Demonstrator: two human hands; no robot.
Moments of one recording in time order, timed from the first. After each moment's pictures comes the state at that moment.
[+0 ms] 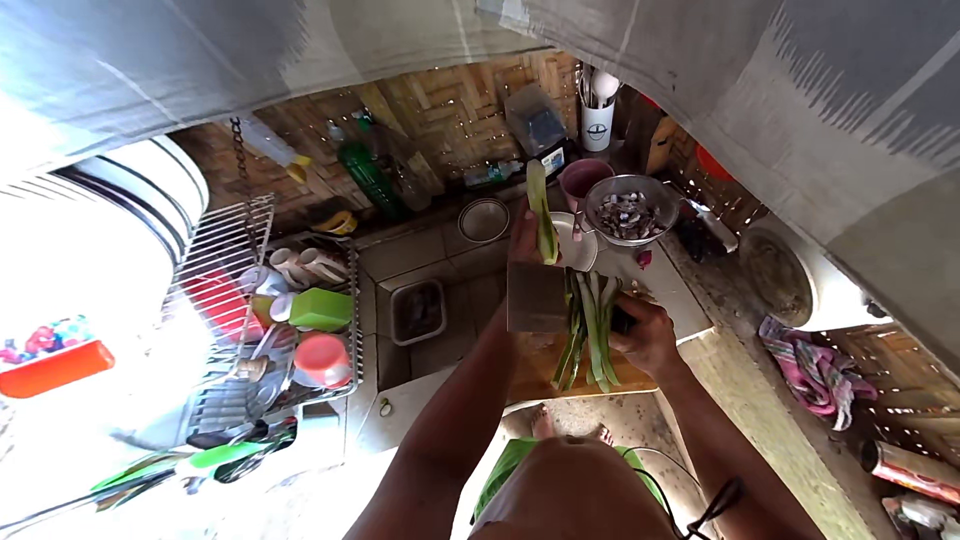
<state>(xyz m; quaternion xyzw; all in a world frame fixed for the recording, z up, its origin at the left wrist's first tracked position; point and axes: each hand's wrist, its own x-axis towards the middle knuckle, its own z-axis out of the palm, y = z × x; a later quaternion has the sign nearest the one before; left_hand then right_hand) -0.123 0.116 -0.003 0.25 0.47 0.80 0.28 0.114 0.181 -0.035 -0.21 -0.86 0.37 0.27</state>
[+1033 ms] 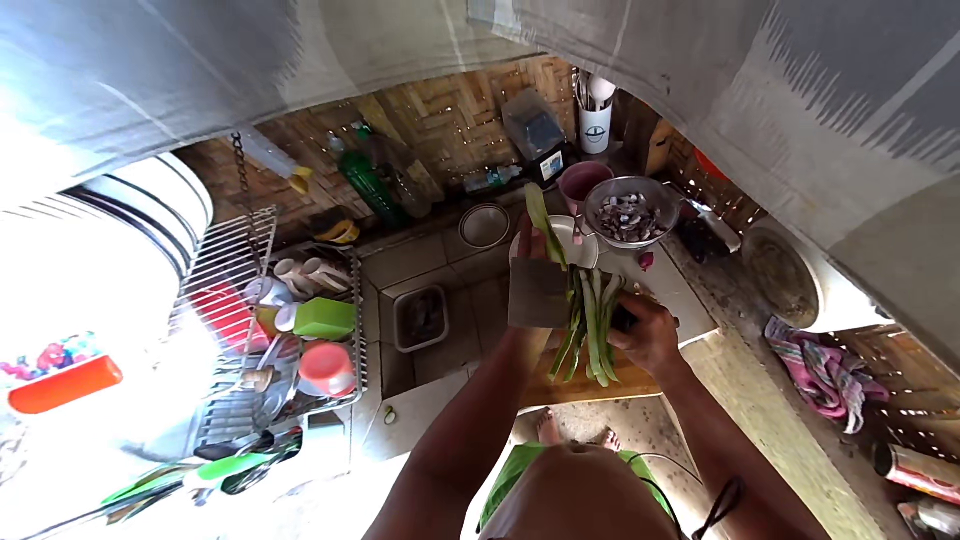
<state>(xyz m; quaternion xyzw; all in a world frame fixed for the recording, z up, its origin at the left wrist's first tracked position) -0.060 0.097 0.065 0.19 0.69 0.66 0.22 0.106 0.185 -0.039 -0.22 -0.87 0.33 0.30</state>
